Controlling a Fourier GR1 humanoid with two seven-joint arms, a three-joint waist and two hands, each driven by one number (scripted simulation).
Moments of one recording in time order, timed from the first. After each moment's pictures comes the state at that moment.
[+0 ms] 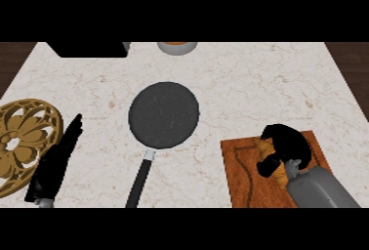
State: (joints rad) left arm 0.07 0.35 -0.13 -1.59 -0.05 0.15 0.13; right arm -0.28 -0.38 0.43 -1.38 0.63 0.16 0.81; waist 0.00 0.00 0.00
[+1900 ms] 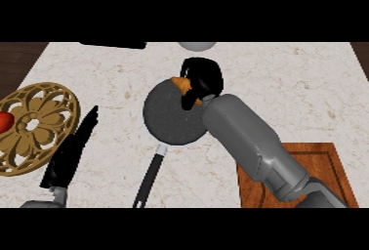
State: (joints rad) left arm -0.01 0.29 -0.14 -1.56 -0.10 0.07 0.12; right arm -1.05 0.00 0.47 -0.62 0.60 -0.32 0.47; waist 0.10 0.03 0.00
